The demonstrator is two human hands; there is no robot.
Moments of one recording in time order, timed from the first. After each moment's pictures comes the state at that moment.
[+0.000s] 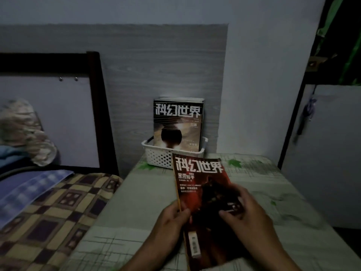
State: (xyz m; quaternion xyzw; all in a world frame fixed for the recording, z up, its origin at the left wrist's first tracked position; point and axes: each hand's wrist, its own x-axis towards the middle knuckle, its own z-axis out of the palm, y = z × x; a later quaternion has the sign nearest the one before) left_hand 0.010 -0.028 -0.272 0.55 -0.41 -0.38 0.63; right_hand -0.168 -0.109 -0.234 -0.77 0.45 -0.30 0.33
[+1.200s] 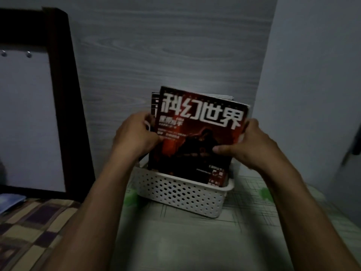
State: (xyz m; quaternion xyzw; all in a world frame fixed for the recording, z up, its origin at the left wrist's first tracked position) left_hand 0.242 -0.207 -0.132 0.77 -0.41 0.00 0.49; right_hand 0.017 -0.312 -0.123 -0.80 0.49 -0.29 0.20
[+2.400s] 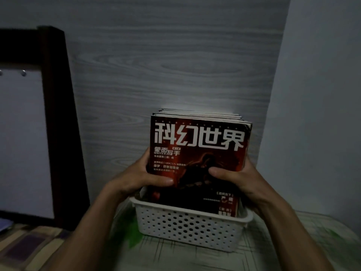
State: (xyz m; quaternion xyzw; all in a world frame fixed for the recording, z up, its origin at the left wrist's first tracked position) left_hand 0.299 -0.256 -0.191 0.59 -0.53 -0.31 0.52; right_hand 0.052 -0.399 -0.180 -0.70 0.20 -0.37 0.58
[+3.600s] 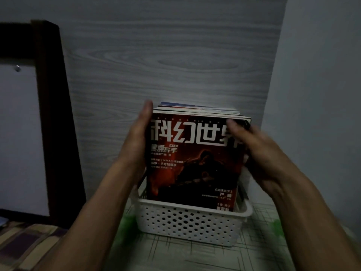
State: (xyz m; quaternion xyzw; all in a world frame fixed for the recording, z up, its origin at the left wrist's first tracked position) left_hand 0.237 -0.252 -0.129 0.46 -0.47 -0.21 0.72; right_hand 0.034 -0.367 -0.115 -0.67 0.21 -0.41 0.58
